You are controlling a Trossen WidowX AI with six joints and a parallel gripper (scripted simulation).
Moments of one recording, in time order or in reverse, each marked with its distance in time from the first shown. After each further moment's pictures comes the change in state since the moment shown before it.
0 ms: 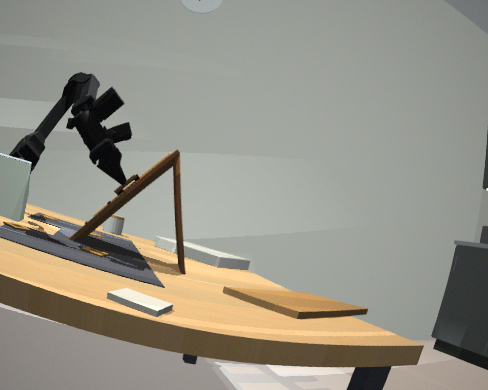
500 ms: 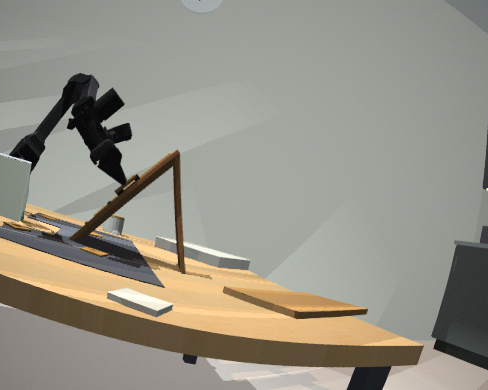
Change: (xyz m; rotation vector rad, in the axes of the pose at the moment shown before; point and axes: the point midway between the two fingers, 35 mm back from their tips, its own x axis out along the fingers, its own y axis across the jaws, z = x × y) arm 0.000 0.008 0.000 0.000 0.000 0.000
